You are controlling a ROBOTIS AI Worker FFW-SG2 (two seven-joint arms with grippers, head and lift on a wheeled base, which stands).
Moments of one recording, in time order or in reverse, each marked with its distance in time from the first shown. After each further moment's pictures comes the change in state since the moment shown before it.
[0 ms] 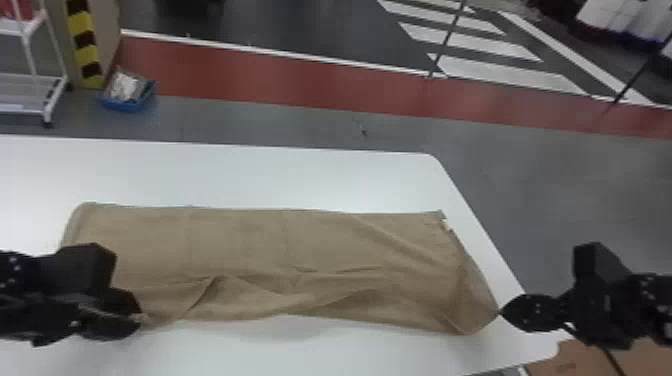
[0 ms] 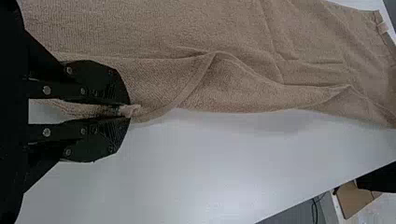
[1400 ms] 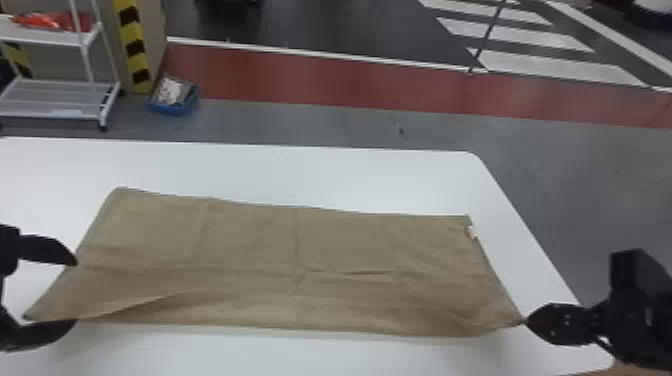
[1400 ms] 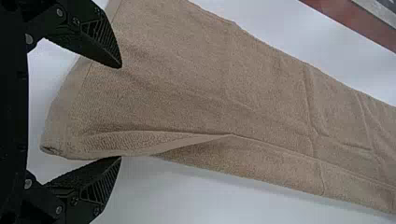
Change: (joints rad) left arm 0.089 0.091 0.286 -0.035 0.111 -0.001 0.088; right arm 0.030 0.044 0.055 -0.131 0.012 0.085 0.000
